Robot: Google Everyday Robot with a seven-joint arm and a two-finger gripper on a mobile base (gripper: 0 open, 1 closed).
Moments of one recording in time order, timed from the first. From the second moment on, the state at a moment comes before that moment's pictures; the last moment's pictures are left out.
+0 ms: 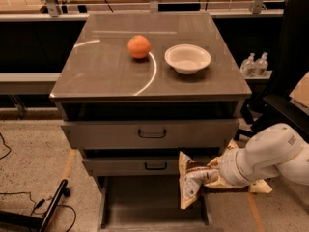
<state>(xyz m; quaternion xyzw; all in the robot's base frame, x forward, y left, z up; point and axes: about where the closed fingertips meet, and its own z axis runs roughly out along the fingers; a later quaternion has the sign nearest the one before) 0.442 -0.177 0.624 -0.64 0.72 0.08 0.25</state>
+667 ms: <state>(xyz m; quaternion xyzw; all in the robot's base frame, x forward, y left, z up) 0.460 -0.154 0.715 -0.71 0.64 0.03 0.28</state>
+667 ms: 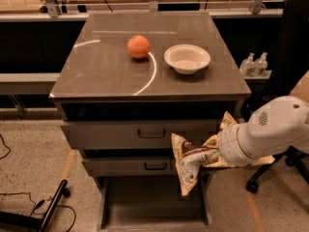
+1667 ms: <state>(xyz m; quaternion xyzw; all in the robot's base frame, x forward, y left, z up) 0.445 -0.099 0.859 -0.85 0.46 -0.09 0.25</state>
